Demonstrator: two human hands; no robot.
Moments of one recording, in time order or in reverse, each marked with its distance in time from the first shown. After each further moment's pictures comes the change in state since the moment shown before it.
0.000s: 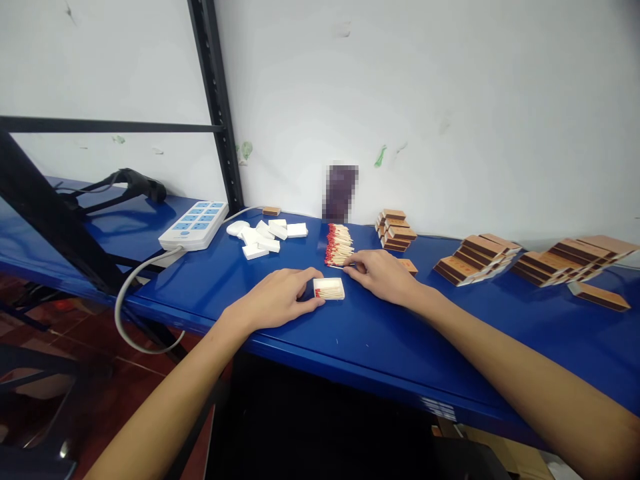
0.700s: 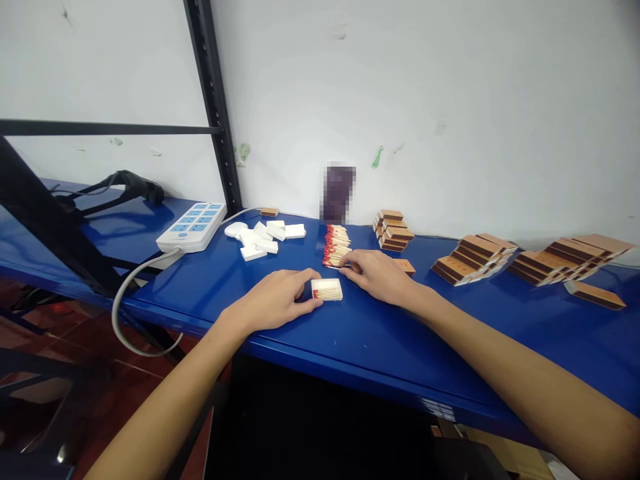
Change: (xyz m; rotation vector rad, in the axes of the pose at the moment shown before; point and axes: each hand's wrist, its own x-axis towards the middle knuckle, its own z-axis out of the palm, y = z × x) left_hand 0.000 0.001 0.000 -0.010 0.002 -0.003; right_hand 0.001 -0.001 -0.001 0.032 -0.009 -0.040
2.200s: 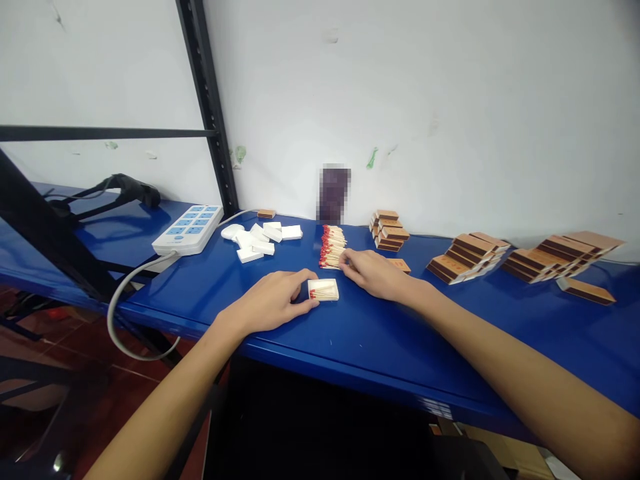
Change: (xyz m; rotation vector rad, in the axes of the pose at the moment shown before) left_hand 0.001 0.000 0.000 0.014 0.000 0.017; right_hand 0.003 0.003 -0.003 -0.064 -0.092 0.033
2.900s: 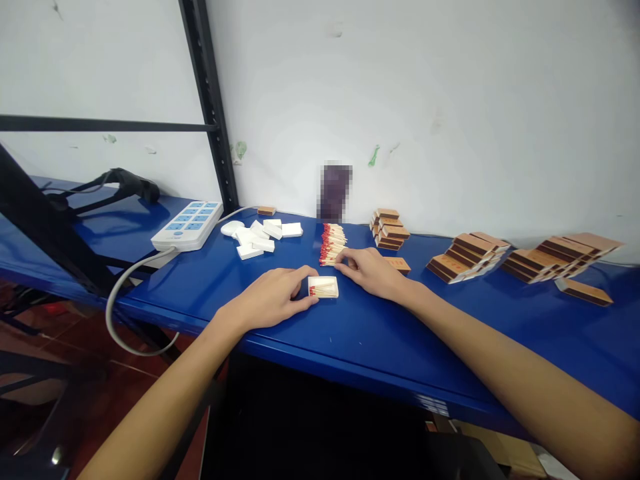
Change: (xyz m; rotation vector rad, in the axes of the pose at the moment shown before) left_hand -0.001 0.000 0.001 -0.007 0.007 0.004; right_hand 0.002 0.006 0.010 0.185 0.107 -0.023
